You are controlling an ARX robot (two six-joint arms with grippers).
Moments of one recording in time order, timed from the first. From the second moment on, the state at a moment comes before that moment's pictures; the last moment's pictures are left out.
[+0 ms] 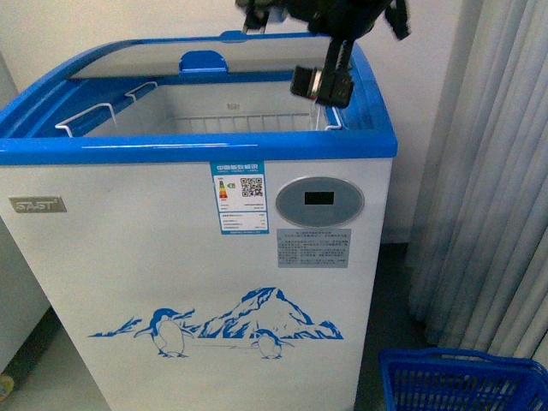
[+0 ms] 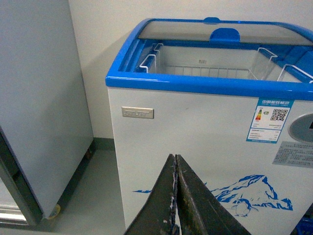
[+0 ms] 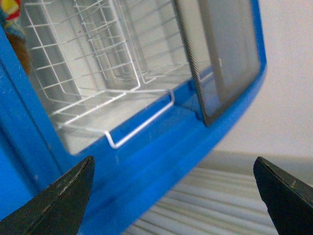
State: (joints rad) left arm 0.00 0.34 0.01 0.34 0.00 -0.01; right arm 0.35 2.05 1.87 -0.25 0.25 -1.03
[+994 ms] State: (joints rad) left arm 0.00 0.01 0.01 0.00 0.00 0.00; right arm 0.00 0.23 0.33 -0.10 0.00 -0.01
